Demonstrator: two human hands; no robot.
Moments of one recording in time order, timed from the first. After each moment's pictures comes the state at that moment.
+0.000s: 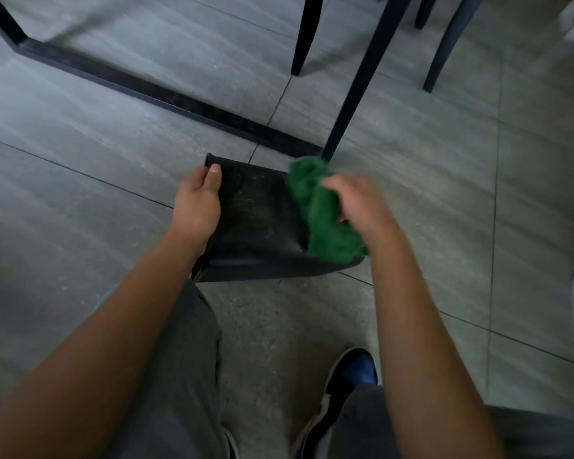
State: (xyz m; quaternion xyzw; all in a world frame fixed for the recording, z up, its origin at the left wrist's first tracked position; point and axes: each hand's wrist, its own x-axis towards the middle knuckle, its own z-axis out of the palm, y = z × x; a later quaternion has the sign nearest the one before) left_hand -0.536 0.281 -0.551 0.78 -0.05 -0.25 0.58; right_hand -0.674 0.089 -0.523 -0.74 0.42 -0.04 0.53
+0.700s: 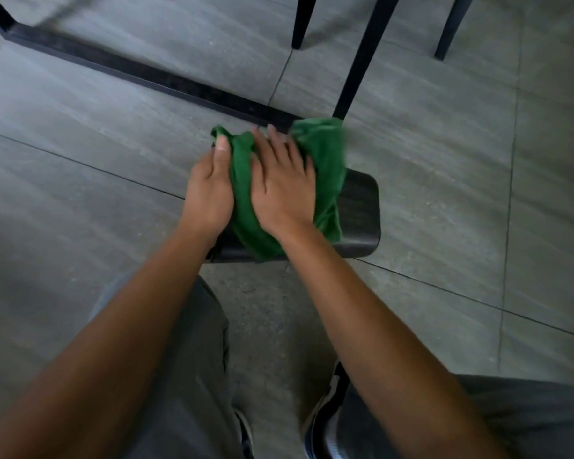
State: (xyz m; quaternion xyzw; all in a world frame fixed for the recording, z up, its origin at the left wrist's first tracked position) left_hand -0.550 0.271 -0.544 0.77 -0.13 -0.23 0.58; right_hand -0.610 0.170 -0.570 -0.92 0.29 -0.07 0.25
